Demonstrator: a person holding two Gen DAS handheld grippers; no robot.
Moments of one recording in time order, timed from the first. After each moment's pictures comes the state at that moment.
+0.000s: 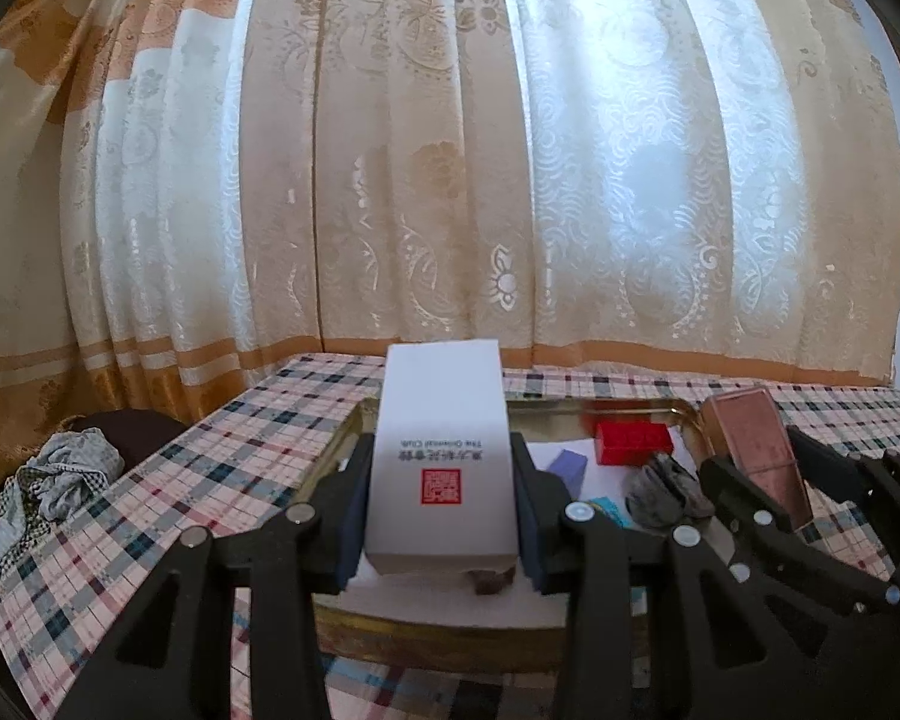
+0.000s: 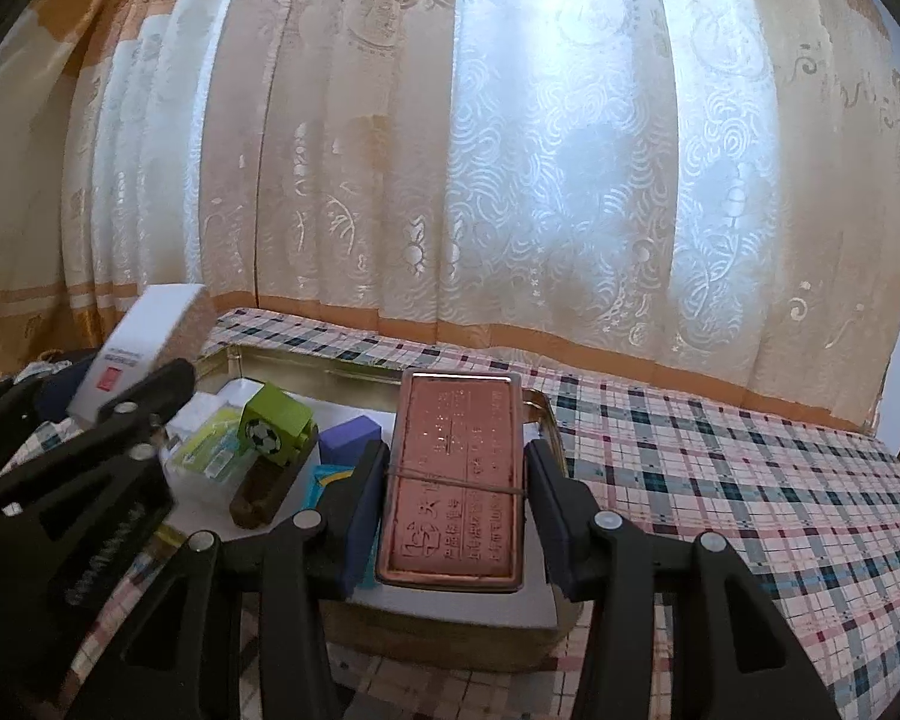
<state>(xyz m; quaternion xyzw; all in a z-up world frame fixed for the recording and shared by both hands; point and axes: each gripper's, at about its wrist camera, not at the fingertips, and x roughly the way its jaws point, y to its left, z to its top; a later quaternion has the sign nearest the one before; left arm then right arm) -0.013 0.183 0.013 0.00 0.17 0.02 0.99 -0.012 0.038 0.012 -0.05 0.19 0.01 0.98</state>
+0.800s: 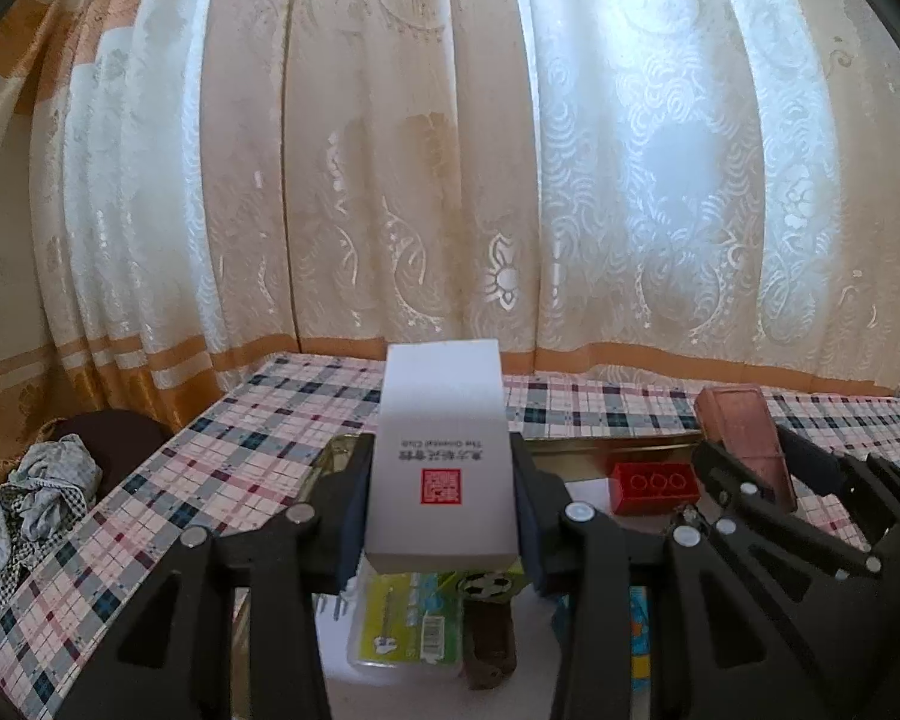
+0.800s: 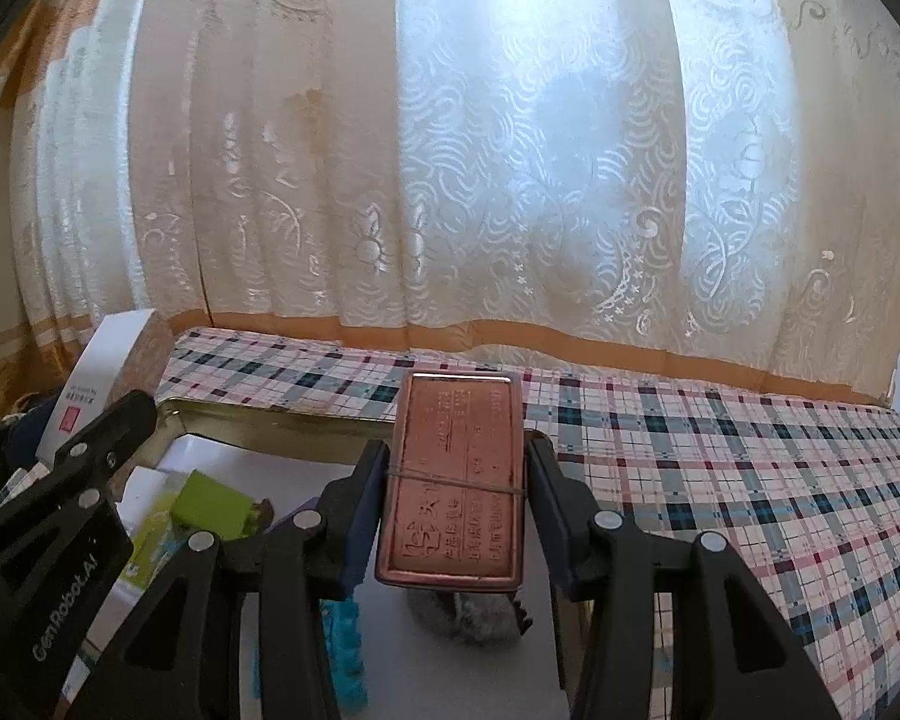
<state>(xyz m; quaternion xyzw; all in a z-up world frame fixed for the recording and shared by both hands) 0.061 0.179 0.024 0.00 0.21 0.01 0.98 0.067 0.030 0.022 0.00 0.23 -0.01 0.97</state>
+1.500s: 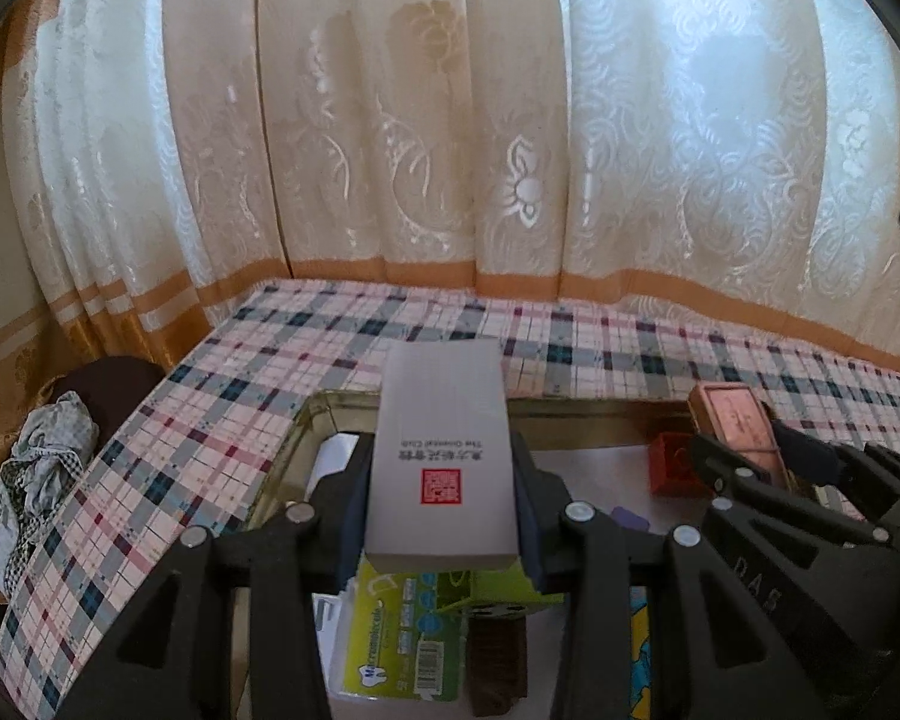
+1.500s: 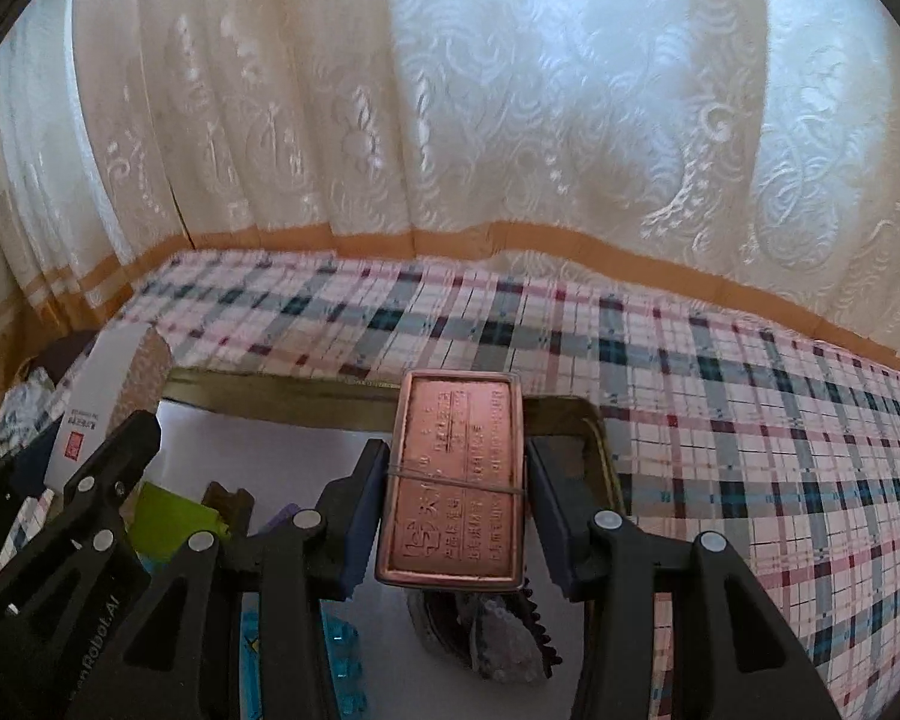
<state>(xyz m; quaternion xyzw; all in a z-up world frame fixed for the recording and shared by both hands) 0.121 0.180 0.007 0.00 0.33 0.03 0.94 0.139 0.030 0.009 0.00 0.38 0.01 0.92</state>
